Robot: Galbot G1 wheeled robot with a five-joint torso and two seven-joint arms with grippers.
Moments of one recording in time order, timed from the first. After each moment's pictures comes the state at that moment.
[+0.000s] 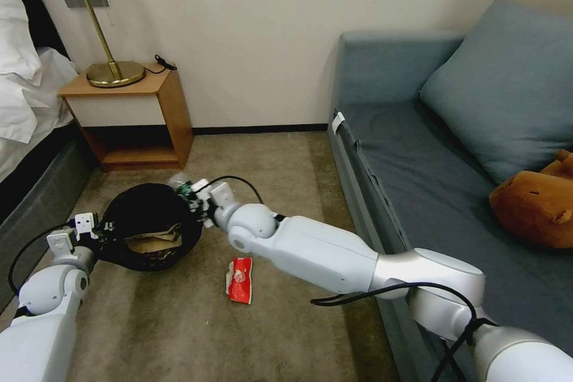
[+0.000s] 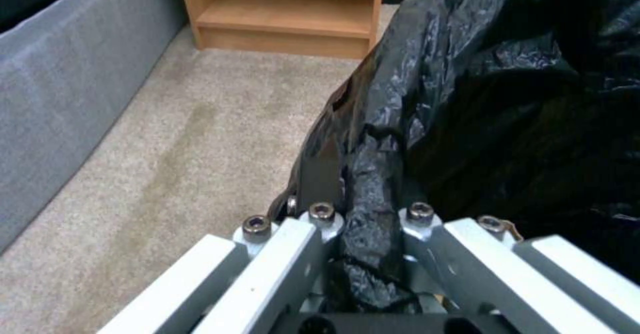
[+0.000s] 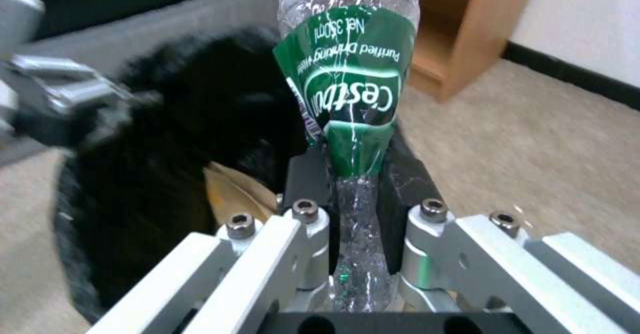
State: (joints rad) left arm 1.12 -1.06 -0.78 -1.45 -0.47 0.32 0.08; right arm -0.18 1.53 -0.83 1.25 0.95 -0.29 0.30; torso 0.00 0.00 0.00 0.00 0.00
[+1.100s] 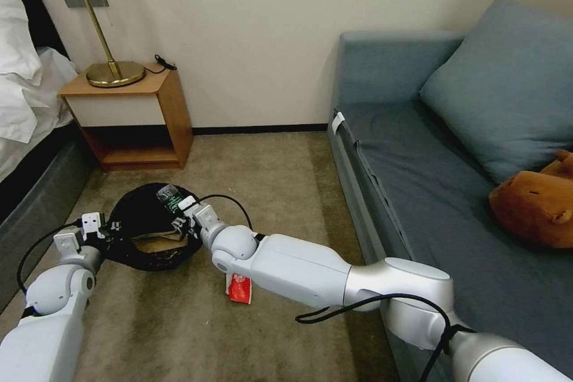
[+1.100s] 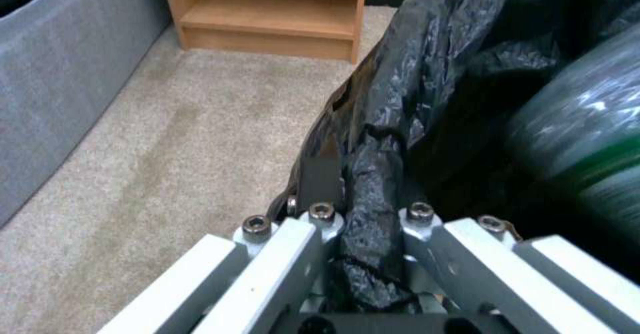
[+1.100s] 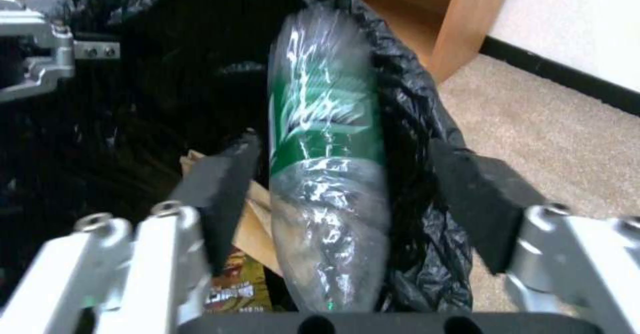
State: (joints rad) left arm 1.12 -1.08 -0.77 -1.49 -0.47 0.34 0.08; right arm -0.23 1.61 -0.89 1.11 0.88 -0.18 0.35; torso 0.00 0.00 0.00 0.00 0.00
